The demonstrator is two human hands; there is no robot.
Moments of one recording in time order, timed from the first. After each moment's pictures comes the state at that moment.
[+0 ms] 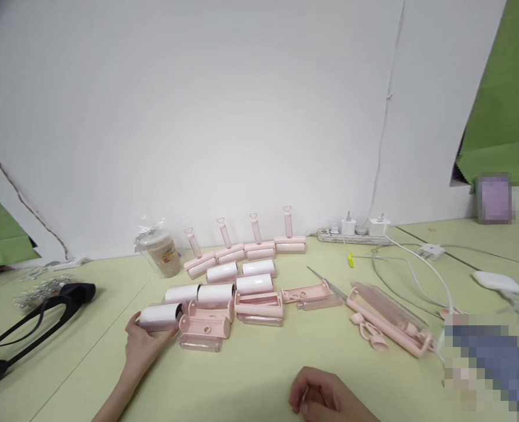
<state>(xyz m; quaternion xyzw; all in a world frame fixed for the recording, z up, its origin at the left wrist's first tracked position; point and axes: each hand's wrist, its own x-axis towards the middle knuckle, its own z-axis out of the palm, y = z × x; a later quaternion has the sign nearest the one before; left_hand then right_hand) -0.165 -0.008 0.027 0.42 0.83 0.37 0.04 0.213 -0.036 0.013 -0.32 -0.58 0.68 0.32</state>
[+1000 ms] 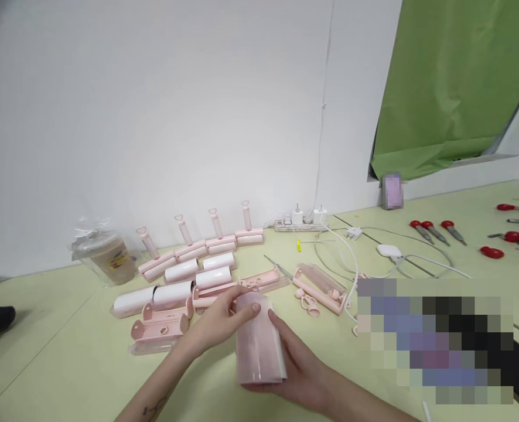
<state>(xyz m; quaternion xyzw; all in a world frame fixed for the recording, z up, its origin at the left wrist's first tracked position) 0.068 -0.002 0.119 0.73 0.49 0.23 0.41 0.220 -0.037 0.041 -0.23 -0.11 0.89 0.37</state>
